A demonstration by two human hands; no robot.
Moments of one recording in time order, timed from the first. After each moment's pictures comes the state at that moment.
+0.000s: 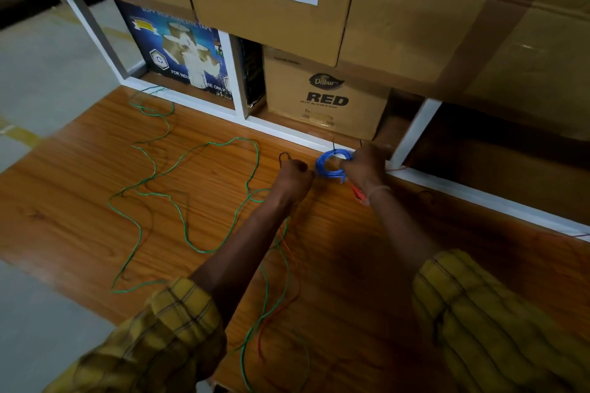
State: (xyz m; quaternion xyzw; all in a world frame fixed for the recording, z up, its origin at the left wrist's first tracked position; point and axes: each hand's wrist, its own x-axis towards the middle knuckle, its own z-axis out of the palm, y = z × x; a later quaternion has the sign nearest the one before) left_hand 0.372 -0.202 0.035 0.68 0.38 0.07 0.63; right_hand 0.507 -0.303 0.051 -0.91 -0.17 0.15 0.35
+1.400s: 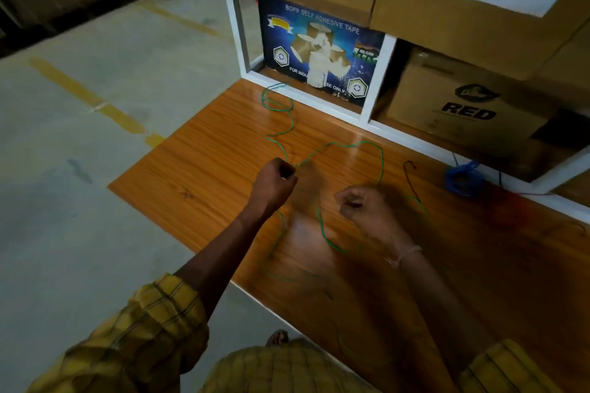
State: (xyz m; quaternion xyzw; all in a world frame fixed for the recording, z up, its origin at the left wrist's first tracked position) left_hand 0.122 0.019 0.013 0.77 0.44 0.17 0.43; right_hand 0.270 -0.162 0.008 -0.78 -0.35 0.31 0.42
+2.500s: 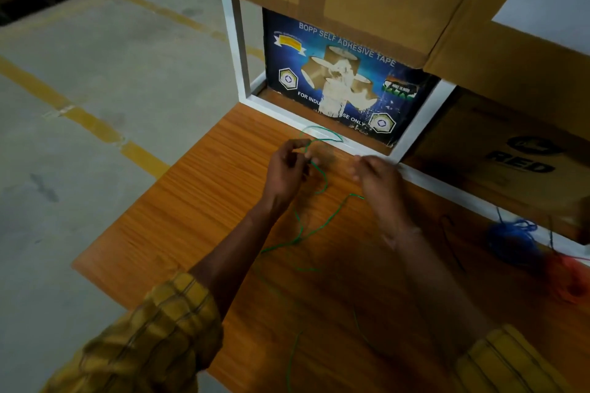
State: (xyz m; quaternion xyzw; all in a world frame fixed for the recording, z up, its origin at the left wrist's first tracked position) left_hand 0.215 0.171 0.006 0.65 0.30 0.31 0.63; right_hand 0.333 0.027 0.050 -0.80 -0.22 0.22 0.51
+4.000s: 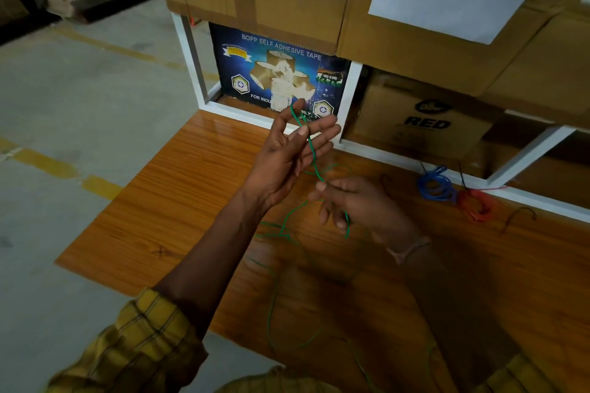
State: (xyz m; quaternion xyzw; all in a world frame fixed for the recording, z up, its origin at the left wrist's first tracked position) left_hand 0.171 0.046 0.123 0.47 0.00 0.20 0.86; right_hand 0.241 -0.117 0.128 -0.74 -0.29 0.40 0.46
